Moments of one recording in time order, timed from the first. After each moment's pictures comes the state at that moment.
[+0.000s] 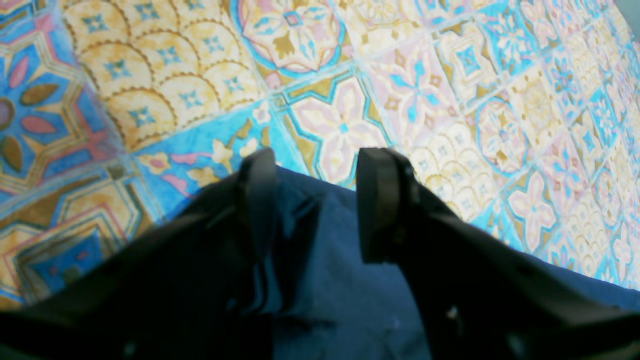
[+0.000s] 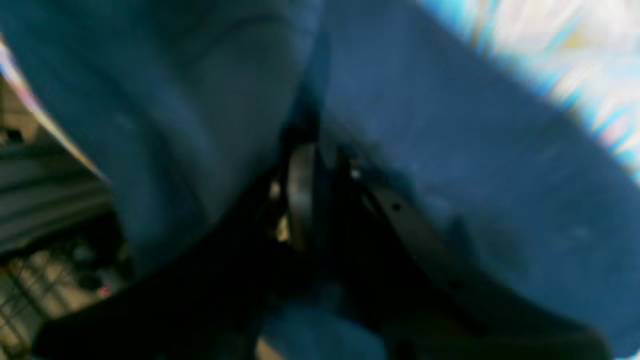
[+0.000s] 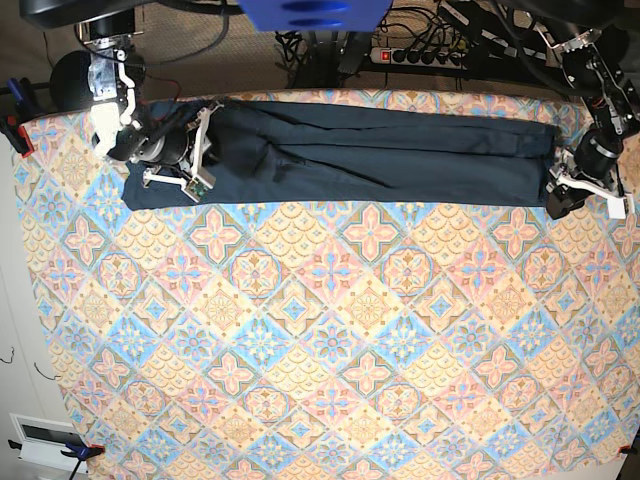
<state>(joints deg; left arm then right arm) 13.7 -19.7 -40.6 87.4 -49.1 -21.9 49.6 -14.8 21.2 1.5 98.9 24.7 40.9 -58.0</state>
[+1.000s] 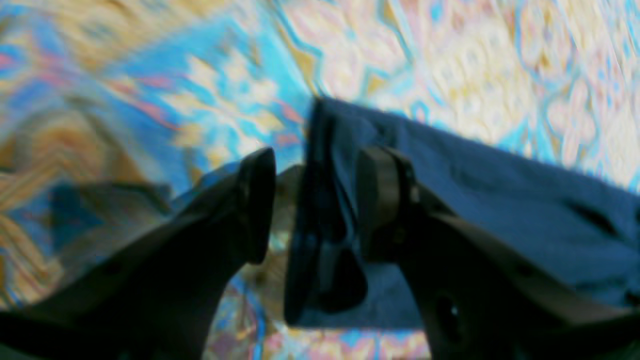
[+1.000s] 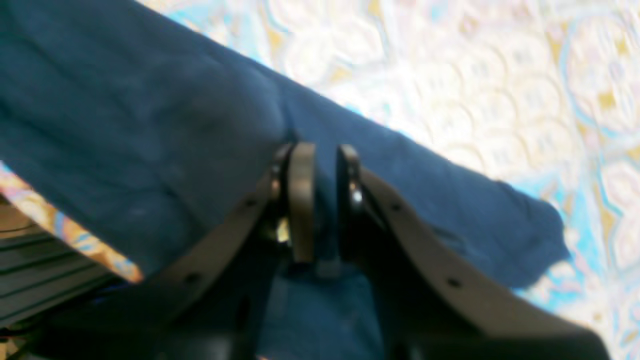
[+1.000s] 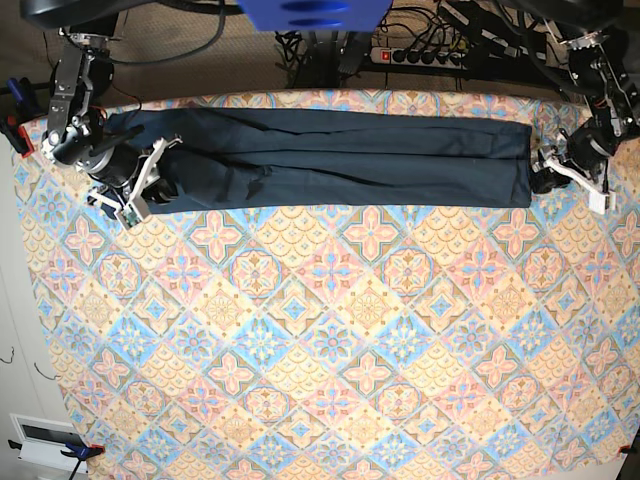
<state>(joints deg) 16.4 -24.0 -35.4 87.2 -49.4 -22.4 59.4 -15.5 21.2 18.4 103.6 32.1 41.0 -55.5</state>
